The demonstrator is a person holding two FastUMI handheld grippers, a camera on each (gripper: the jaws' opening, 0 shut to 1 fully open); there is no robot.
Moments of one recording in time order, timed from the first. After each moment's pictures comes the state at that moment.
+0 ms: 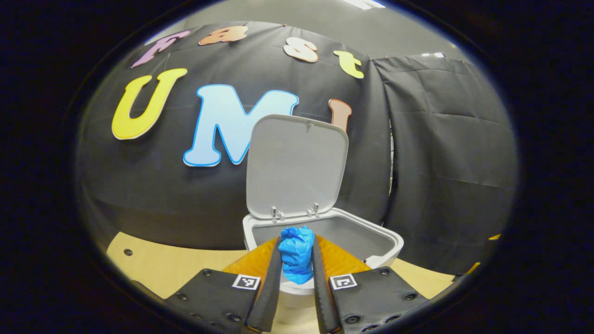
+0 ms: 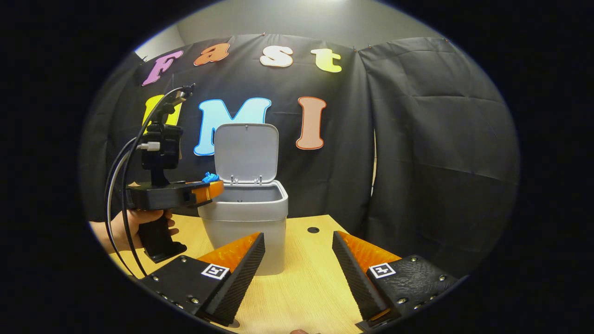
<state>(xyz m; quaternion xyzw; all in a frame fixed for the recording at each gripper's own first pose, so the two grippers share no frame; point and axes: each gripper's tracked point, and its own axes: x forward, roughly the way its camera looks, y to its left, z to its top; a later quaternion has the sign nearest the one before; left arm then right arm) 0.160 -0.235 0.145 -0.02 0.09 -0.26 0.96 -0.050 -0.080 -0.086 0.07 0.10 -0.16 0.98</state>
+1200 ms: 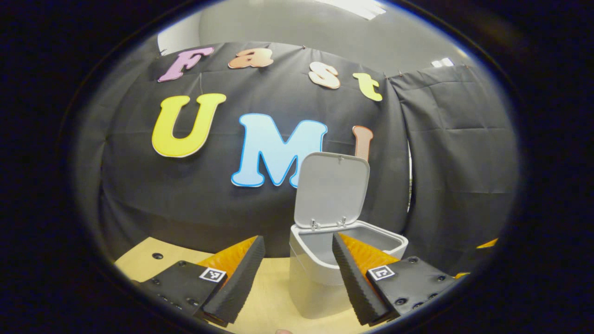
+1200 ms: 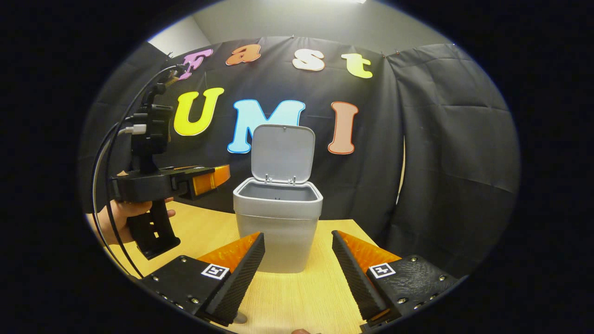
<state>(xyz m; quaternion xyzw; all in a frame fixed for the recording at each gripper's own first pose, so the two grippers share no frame) 0.096 -0.137 0.191 -0.03 0.01 -0.16 0.99 -0.052 -0.030 -0.075 0.04 0.08 -0.06 0.99</state>
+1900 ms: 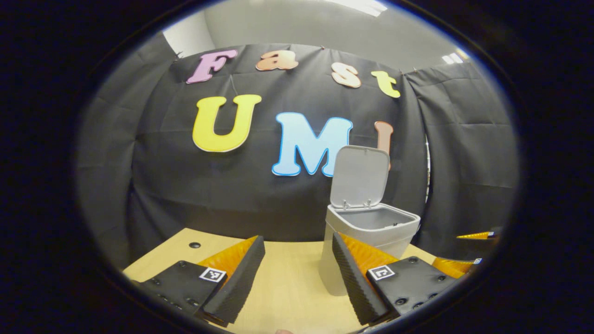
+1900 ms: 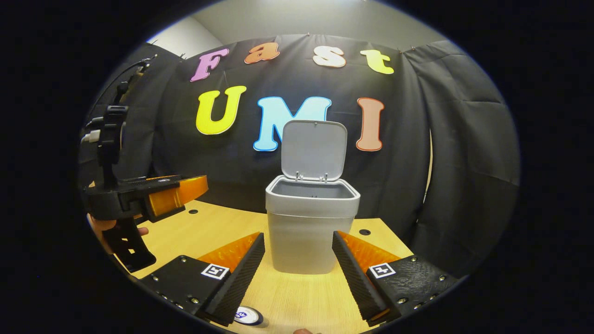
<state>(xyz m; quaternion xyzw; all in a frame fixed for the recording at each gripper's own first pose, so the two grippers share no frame) 0.020 -0.048 0.170 -0.04 0.03 -0.08 1.00 -0.032 0.020 -0.082 0.06 0.09 0.01 0.99</state>
